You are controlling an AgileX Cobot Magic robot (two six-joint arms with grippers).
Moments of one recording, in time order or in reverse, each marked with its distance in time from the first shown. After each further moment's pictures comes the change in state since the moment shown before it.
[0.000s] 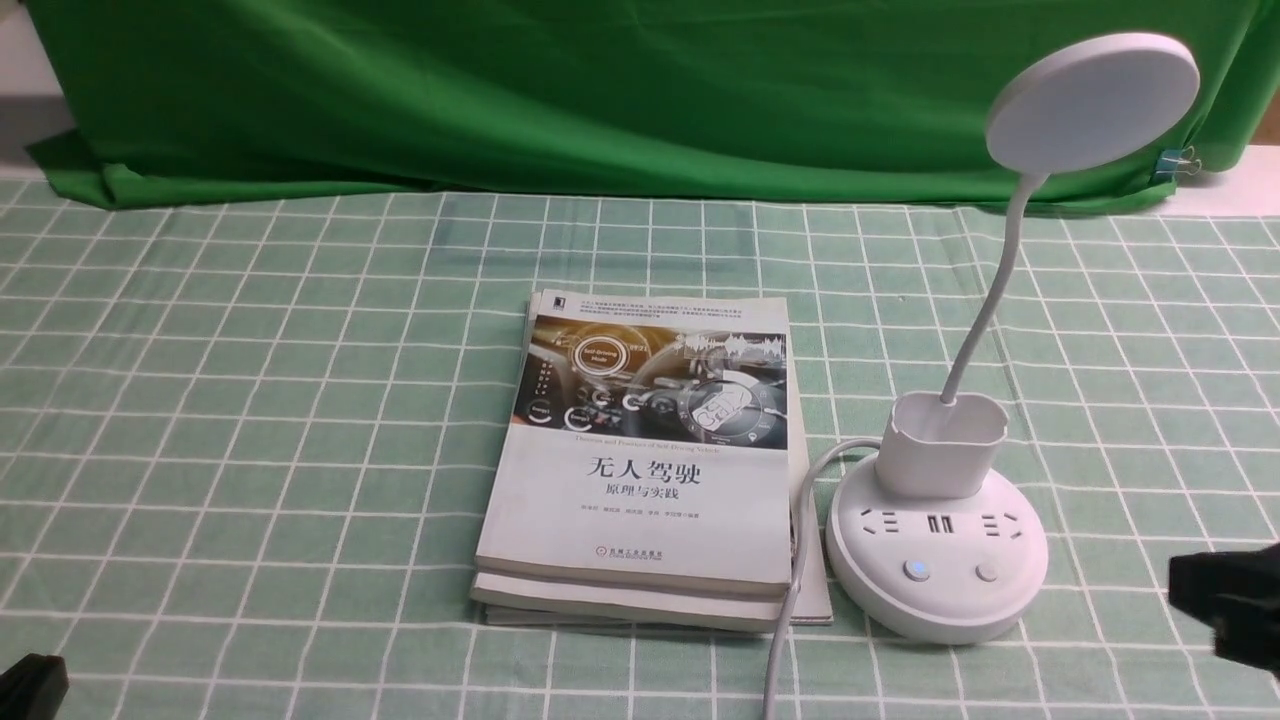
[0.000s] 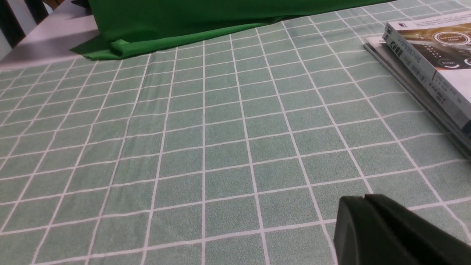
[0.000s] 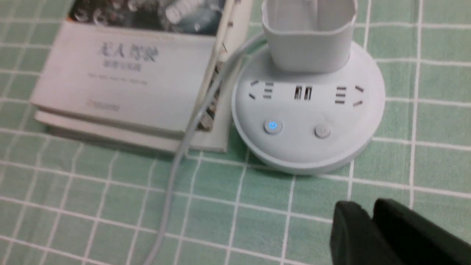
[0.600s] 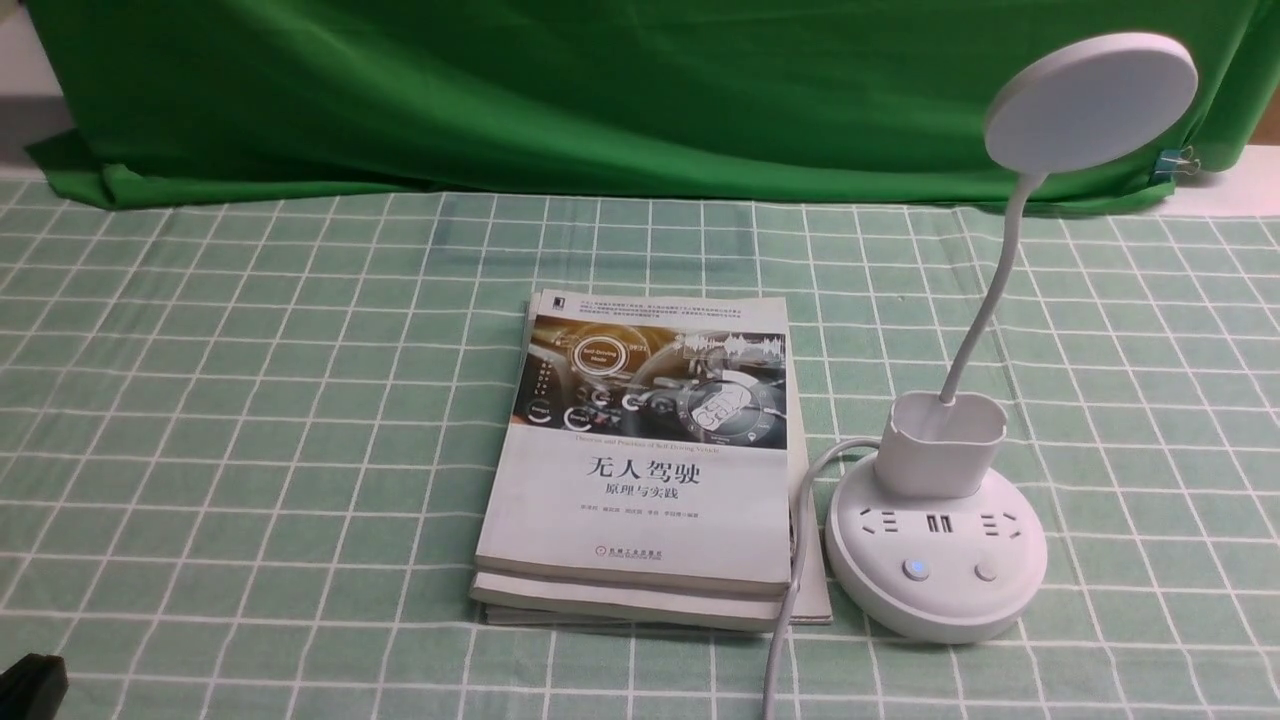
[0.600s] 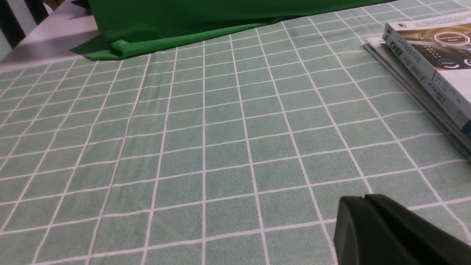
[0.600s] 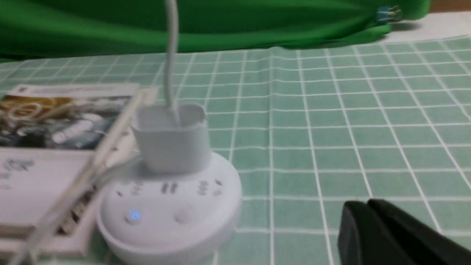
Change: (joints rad) right arm -0.277 -0.602 0.583 -0.074 -0.504 -0.157; left arm 0.000 0.000 0.000 0.000 0.000 0.000
